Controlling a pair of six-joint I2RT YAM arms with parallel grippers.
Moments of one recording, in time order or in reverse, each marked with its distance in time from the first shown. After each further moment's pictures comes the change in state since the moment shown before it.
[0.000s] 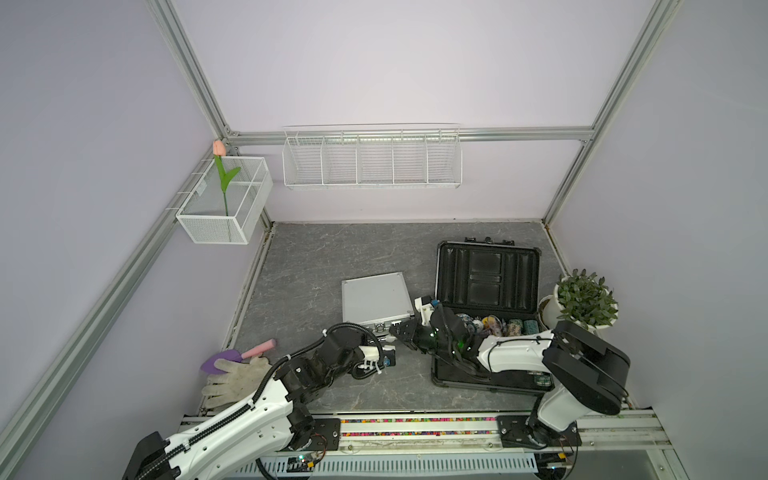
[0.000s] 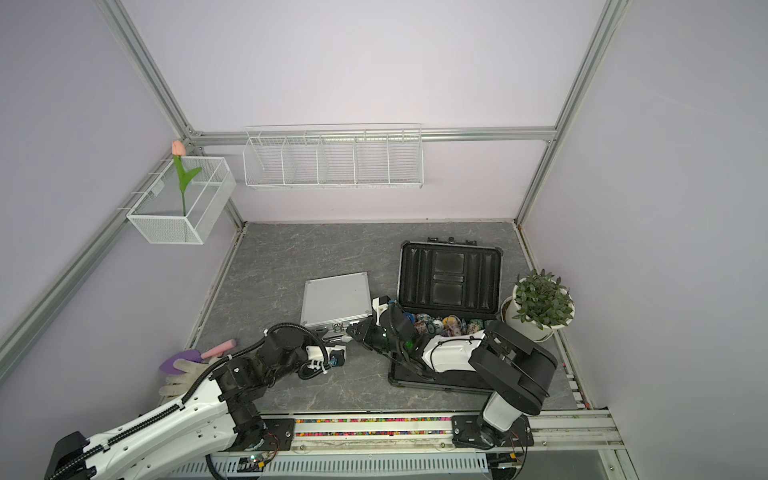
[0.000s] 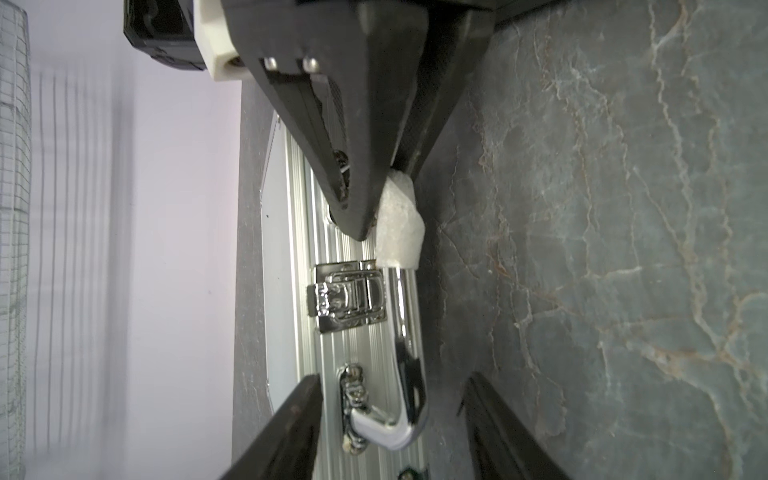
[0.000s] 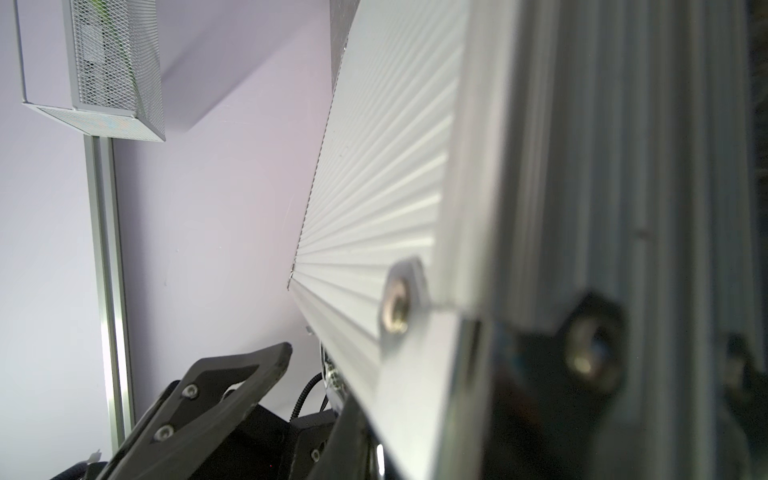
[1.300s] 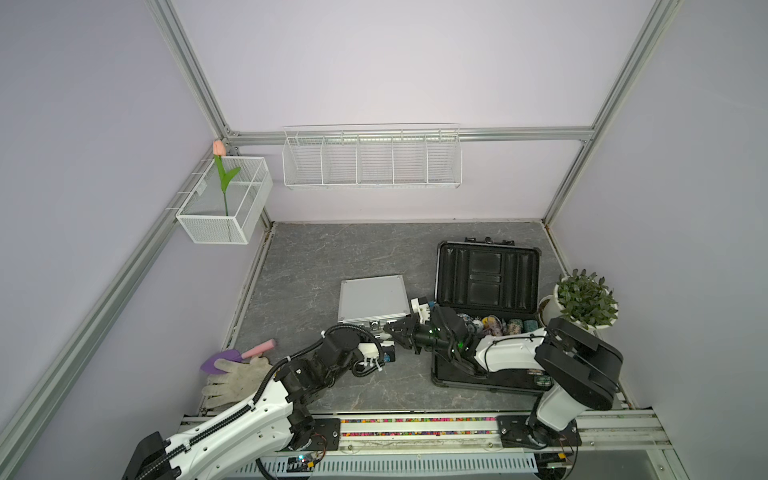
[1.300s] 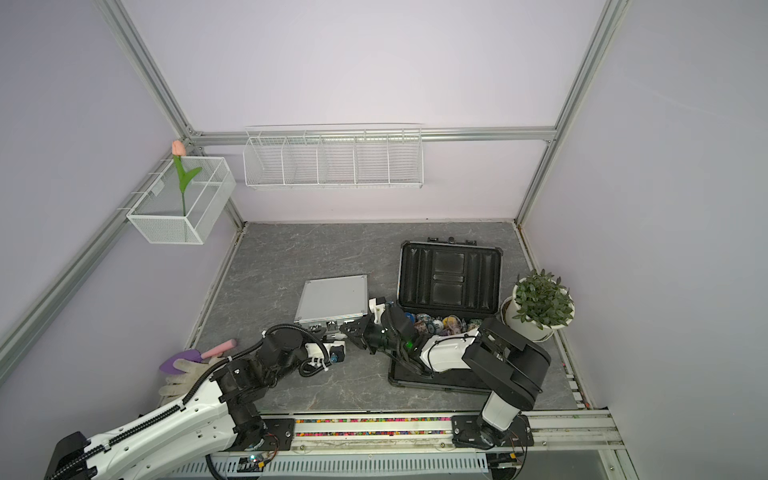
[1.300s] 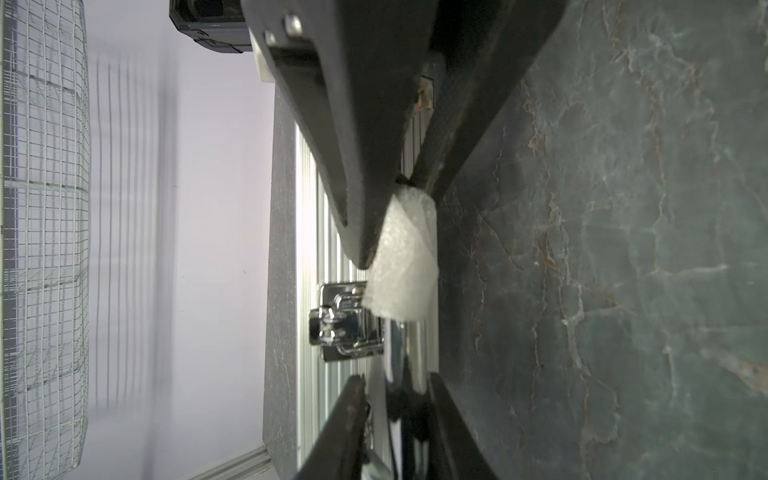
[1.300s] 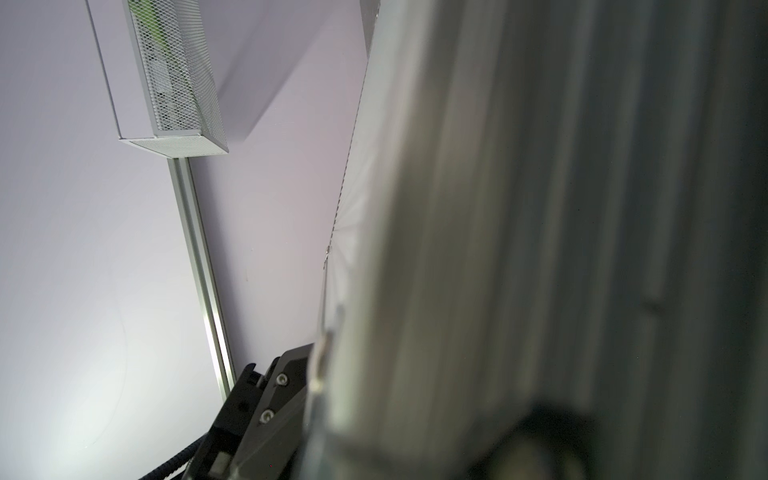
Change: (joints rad) left arm -0.002 -0.011 -0.021 0.071 -0.083 0.031; right arm -0.001 0.041 -0.006 0.183 -0.089 0.225
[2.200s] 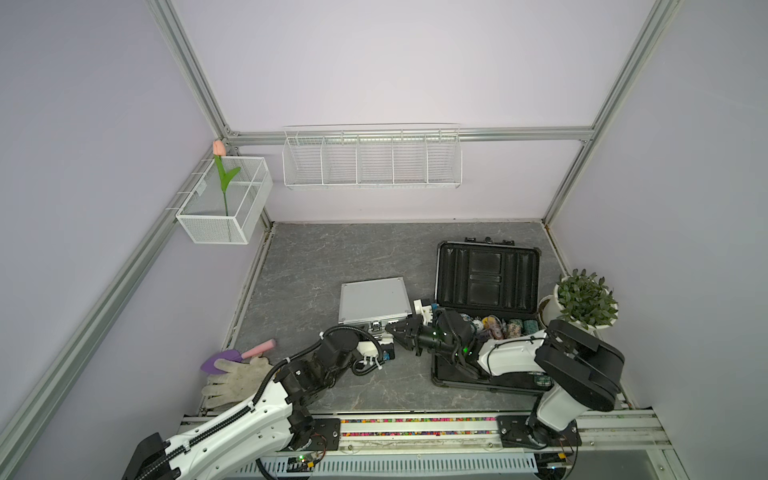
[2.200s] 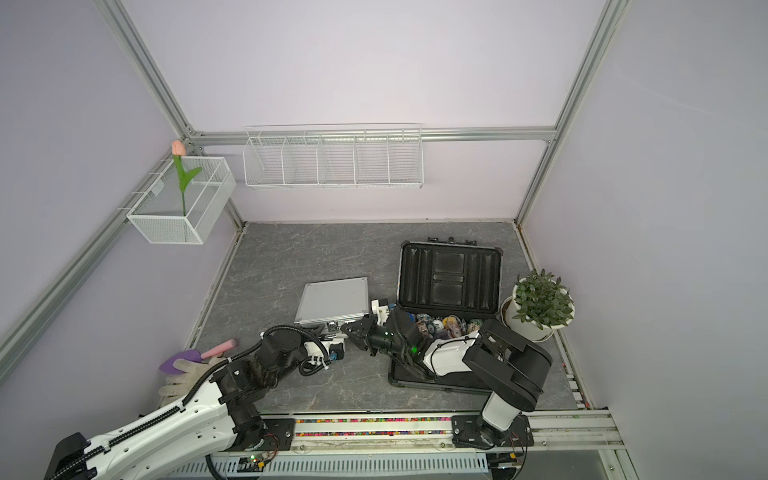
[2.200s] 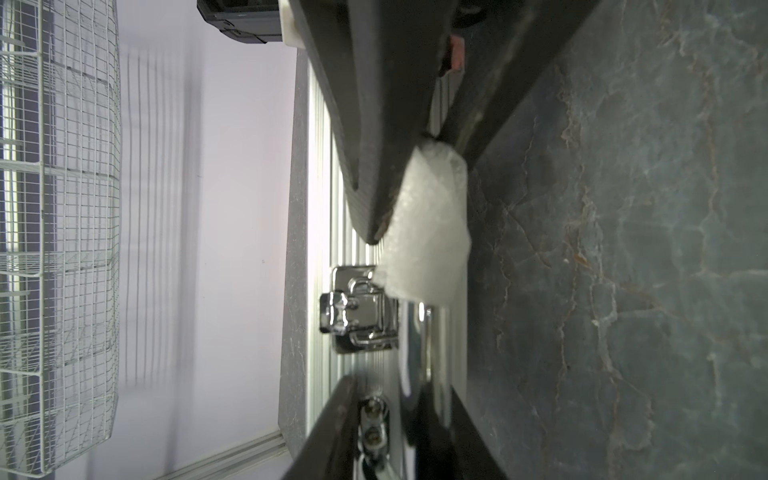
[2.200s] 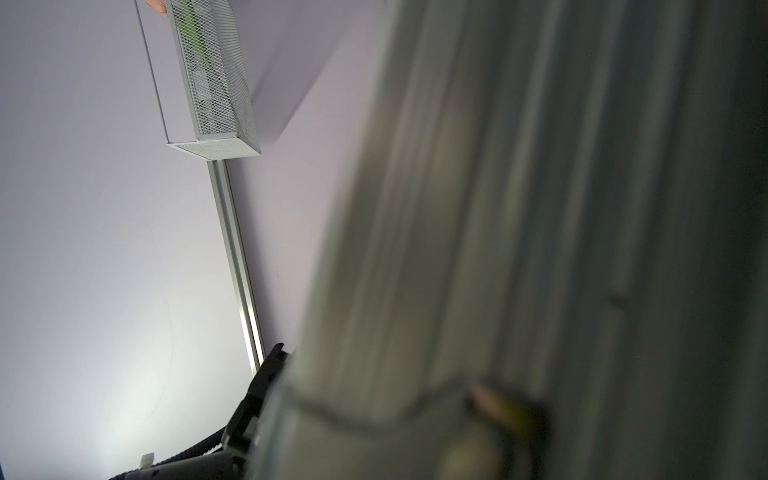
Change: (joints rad) left arm -0.002 -0.010 -0.014 0.041 -0.048 0.020; right arm 0.004 -0.009 -0.057 0.134 0.007 0.079
